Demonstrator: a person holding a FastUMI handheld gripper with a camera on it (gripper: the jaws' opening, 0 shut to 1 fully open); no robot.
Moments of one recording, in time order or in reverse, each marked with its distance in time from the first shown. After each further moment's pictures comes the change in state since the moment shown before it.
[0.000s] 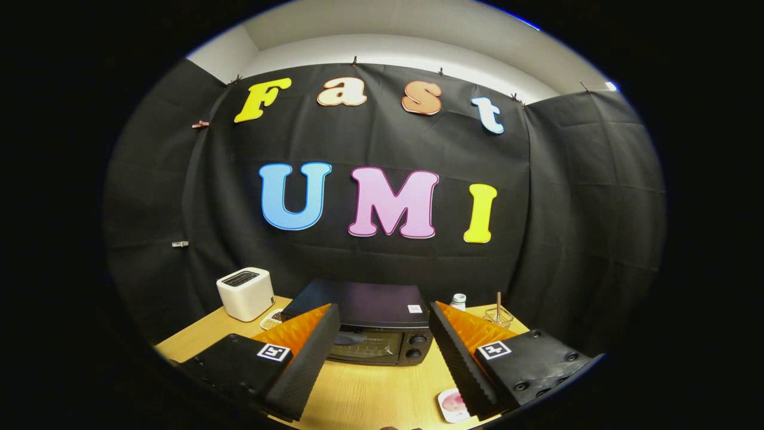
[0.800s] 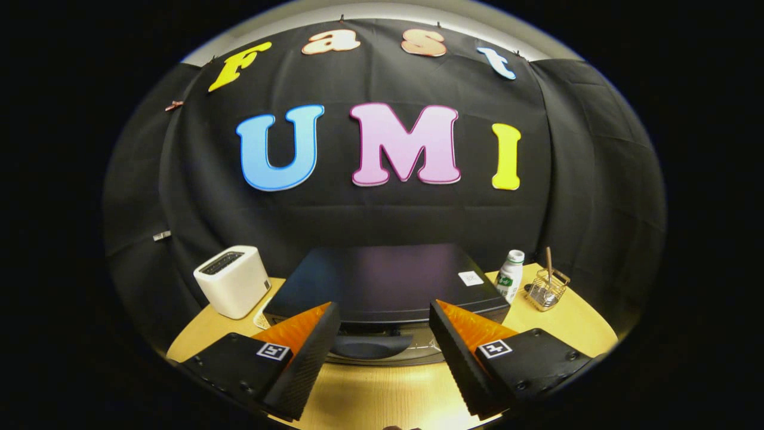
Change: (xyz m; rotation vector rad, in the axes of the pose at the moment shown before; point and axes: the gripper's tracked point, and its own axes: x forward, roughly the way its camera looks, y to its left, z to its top) arm 0.142 0.057 -0.120 0.064 0.214 -0.009
